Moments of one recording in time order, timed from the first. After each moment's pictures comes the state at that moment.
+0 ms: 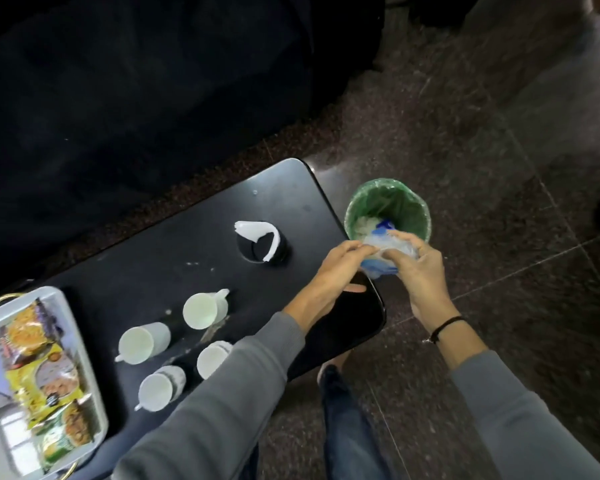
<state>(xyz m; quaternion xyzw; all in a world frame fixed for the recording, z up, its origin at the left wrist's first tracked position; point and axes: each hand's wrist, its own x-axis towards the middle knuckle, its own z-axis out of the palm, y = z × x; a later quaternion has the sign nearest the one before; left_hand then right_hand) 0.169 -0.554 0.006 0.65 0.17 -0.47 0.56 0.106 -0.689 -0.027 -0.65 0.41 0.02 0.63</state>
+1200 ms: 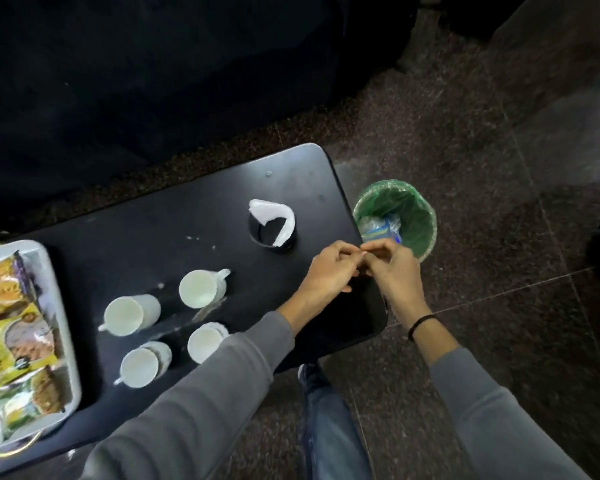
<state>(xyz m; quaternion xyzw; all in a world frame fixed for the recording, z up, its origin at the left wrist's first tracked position) 0.159 -0.515 -0.028 0.70 0.17 -0.41 0.56 0.123 -0.641 -0.037 -0.79 0.32 0.11 0.51</state>
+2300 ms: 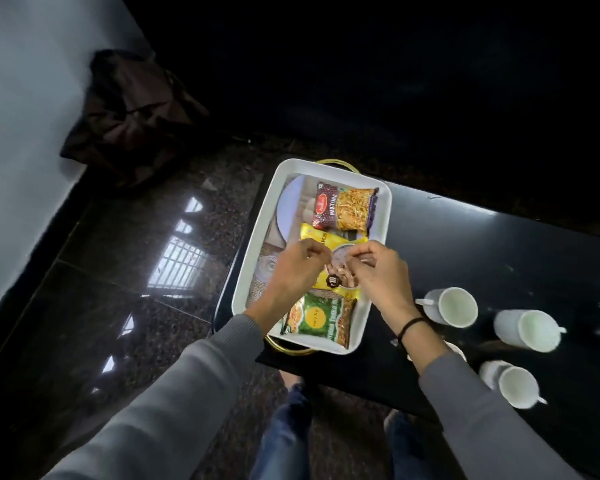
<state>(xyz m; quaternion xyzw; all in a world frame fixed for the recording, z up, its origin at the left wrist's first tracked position) 0.060 0.106 -0.030 0.71 0.36 -0.16 0.58 0.113 -0.042 -0.032 -0.87 0.02 0.25 0.41</state>
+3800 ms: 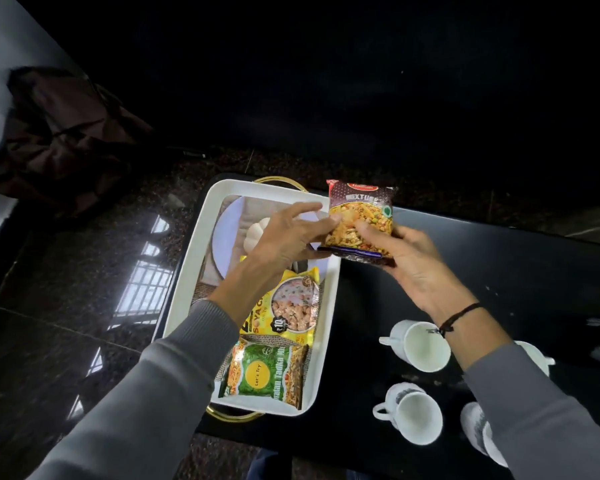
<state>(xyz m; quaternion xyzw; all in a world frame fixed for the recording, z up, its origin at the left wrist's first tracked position) 0.189 0.071 -0.047 0.59 0.30 -0.15 0.74 0.238 -0.124 -0.065 -0.66 0.13 0.35 0.65</state>
